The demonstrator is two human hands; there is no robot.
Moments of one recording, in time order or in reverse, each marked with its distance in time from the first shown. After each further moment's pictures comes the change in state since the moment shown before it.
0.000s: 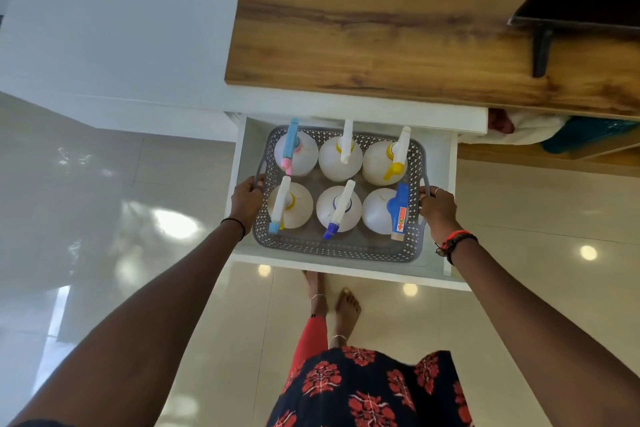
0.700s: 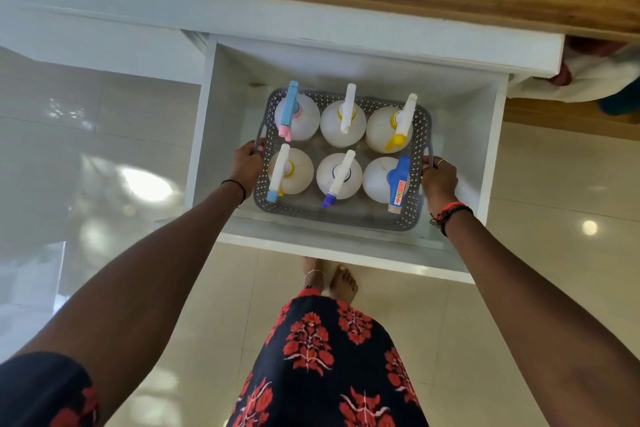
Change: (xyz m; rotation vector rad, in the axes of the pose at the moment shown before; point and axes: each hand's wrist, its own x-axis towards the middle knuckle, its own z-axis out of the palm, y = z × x) left_hand 0.093 -0.082 0.074 -0.071 -0.050 -0.077; right_hand 0.088 0.070 0.073 0.023 0.029 0.017
